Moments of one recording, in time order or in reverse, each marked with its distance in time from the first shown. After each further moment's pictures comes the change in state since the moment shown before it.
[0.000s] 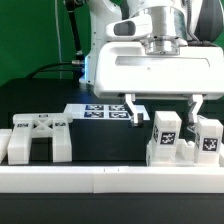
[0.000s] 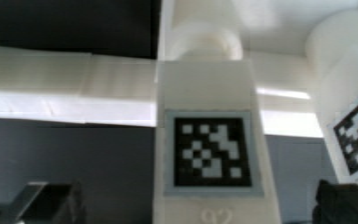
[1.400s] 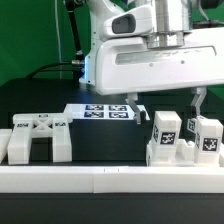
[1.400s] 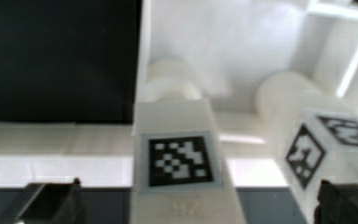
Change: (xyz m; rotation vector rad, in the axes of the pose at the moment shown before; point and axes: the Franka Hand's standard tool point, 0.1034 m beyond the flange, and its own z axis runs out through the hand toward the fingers) arm -0.001 -0.007 -0.008 0.134 -0.469 0.036
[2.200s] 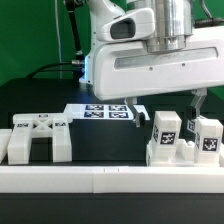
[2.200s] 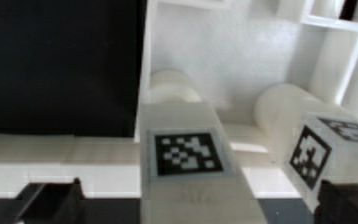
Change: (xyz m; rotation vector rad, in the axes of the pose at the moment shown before) arm 0.007 0.004 0.000 0.009 -0.028 -0.001
